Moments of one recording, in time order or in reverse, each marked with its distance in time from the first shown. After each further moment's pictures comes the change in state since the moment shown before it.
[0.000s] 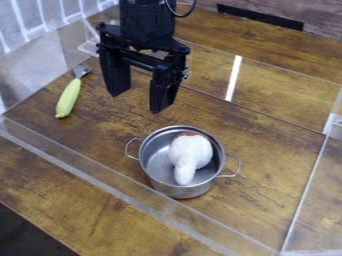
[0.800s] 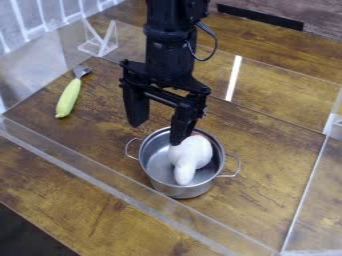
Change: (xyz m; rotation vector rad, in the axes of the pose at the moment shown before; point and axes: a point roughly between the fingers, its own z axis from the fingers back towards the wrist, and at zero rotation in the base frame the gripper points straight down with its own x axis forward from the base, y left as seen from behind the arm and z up) arm 0.012 -0.018 -0.041 0.006 0.045 -0.009
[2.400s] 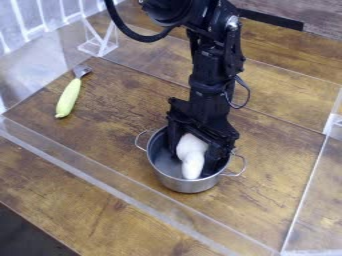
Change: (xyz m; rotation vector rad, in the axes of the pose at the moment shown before) arm 0.054 -0.017 -0.060 0.019 -0.029 -0.183
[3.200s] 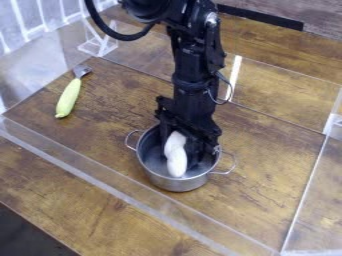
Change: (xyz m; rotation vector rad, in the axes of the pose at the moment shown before) arm -0.013 0.012 -0.003 -0.020 0.011 -0.048
